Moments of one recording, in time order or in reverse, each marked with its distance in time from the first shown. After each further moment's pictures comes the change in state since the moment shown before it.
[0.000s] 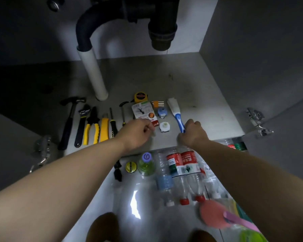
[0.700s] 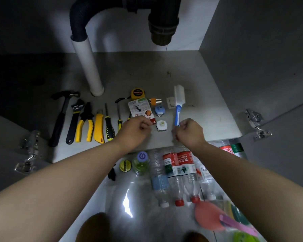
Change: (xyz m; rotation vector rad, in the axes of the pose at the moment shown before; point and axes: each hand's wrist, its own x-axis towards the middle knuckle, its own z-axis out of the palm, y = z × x) left_hand 0.002 0.003 0.020 -0.385 0.107 -0.143; right_hand -0.004 -0.004 0.003 0.542 0.103 0.062
